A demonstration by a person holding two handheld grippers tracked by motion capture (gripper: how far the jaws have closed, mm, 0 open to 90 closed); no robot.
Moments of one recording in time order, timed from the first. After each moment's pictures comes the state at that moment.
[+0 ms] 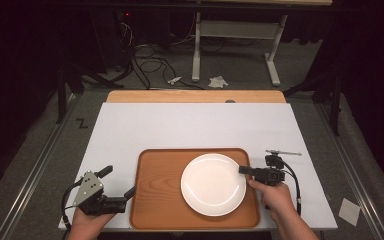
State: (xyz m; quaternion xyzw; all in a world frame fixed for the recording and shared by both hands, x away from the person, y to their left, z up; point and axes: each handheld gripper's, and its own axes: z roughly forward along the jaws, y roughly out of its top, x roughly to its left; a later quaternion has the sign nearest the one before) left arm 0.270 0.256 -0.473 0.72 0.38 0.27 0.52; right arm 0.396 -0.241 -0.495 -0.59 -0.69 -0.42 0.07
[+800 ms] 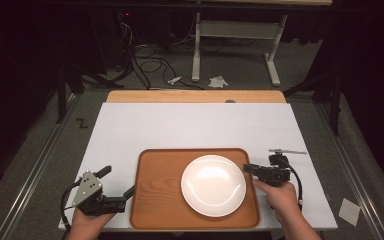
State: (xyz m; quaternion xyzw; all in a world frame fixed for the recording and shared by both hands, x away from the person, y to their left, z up) left arm 0.270 0.257 -0.472 0.71 0.40 0.27 0.51; right arm 0.388 -0.247 -0.476 -0.57 -0.71 -0.41 -0.01
